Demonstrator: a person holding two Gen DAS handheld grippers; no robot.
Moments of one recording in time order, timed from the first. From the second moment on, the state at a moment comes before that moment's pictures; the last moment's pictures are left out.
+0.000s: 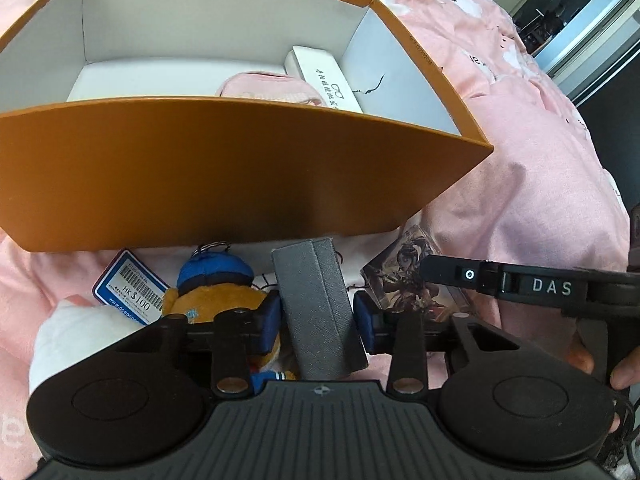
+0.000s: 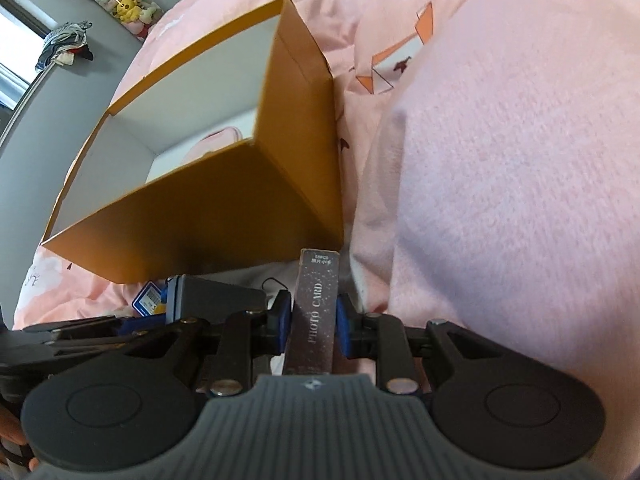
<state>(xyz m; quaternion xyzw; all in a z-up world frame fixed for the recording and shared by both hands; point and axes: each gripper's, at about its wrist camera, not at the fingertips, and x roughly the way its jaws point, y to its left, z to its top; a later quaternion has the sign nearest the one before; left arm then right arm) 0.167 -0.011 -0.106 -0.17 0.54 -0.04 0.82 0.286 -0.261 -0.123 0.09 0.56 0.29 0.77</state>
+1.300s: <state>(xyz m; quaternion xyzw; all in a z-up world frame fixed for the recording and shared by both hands) 0.257 0.112 -0.017 -0.17 0.40 0.01 0.90 0.396 -0.124 -0.028 0.08 0.47 0.32 0.82</state>
